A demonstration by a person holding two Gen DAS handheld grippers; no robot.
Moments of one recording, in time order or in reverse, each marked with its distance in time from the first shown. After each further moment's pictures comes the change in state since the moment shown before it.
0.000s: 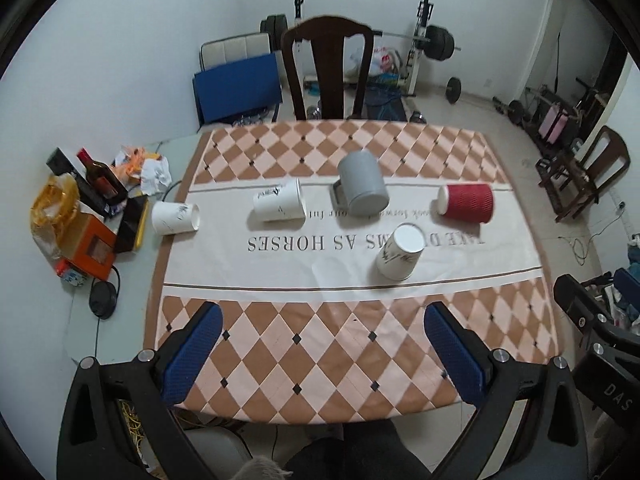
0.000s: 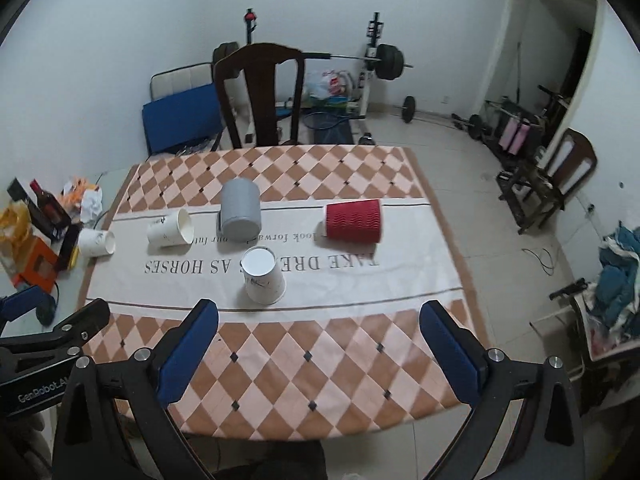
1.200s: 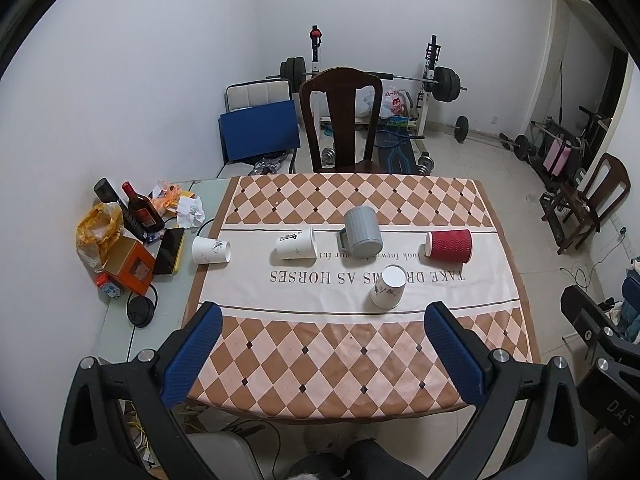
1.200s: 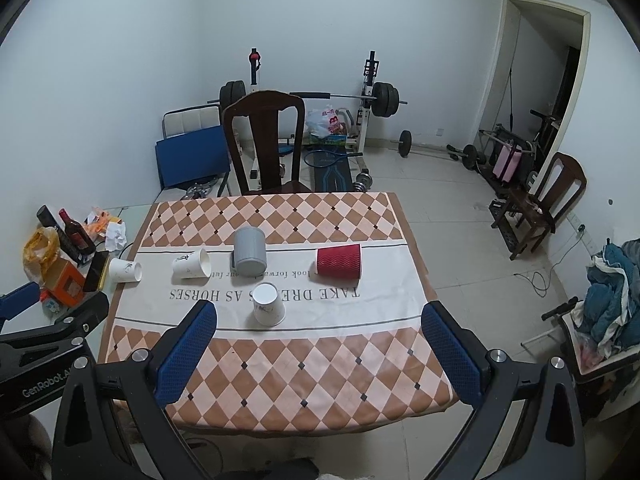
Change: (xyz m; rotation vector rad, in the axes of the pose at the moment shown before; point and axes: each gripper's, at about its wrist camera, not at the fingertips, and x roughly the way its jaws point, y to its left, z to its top) left arm -0.100 -0.013 0.011 -0.038 -0.135 0.057; right arm -0.125 -0.022 0.027 -0.005 -0.114 0.015
